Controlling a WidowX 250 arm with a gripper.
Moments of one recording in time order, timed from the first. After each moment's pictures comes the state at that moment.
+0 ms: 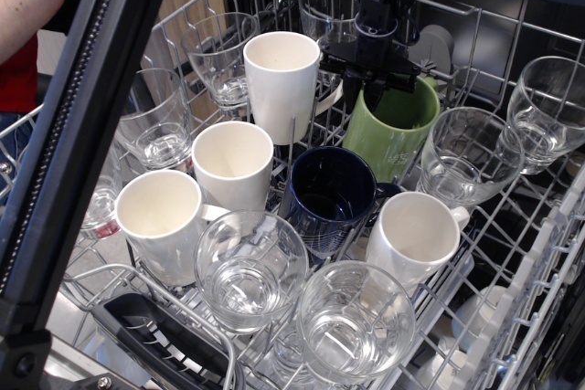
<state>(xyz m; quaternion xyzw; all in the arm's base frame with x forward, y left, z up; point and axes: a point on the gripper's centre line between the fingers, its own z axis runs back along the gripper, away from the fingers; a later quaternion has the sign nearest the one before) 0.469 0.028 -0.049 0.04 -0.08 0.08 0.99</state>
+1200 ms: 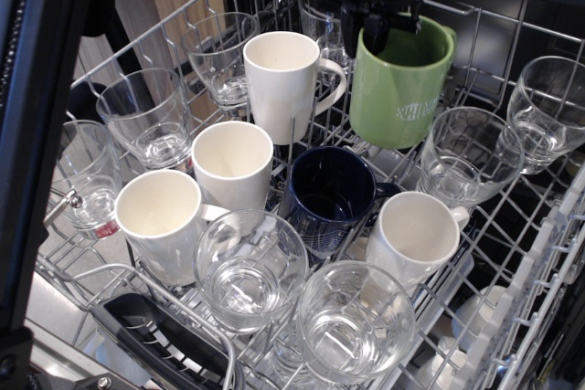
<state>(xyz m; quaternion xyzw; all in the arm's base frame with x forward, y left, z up) 0.445 0.033 0.042 -0.02 -0.01 -0.01 1.00</state>
